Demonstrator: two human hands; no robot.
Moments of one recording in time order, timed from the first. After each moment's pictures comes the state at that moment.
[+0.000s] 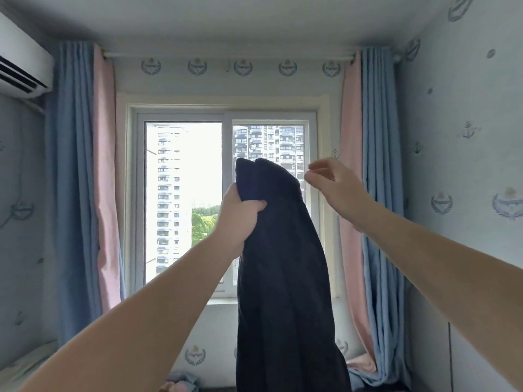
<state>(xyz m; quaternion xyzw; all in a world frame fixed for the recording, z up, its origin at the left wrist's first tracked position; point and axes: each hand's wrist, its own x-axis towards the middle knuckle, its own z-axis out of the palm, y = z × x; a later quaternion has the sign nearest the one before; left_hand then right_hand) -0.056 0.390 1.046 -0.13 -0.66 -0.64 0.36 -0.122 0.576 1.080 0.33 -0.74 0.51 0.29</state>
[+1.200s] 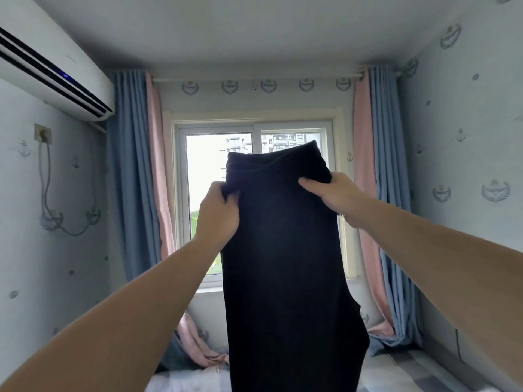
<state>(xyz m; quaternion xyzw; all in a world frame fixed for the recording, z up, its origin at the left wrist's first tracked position) 0.254 0.165 1.044 -0.02 -0.78 -0.37 0.50 0.192 0.391 1.071 0.30 -0.70 0.63 0.15</state>
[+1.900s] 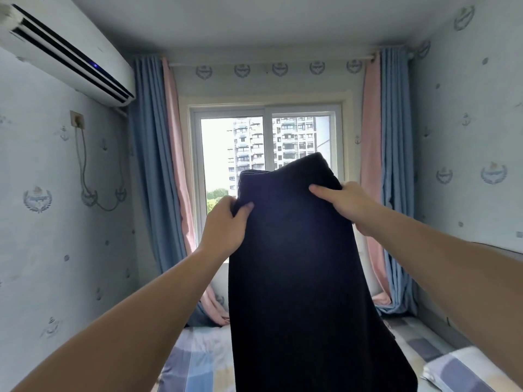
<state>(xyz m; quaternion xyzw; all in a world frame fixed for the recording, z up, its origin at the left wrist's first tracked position) 0.387 0.159 0.986 0.00 -0.81 -0.40 0.44 0.318 0.403 1.027 0.26 -0.71 0.65 0.09</state>
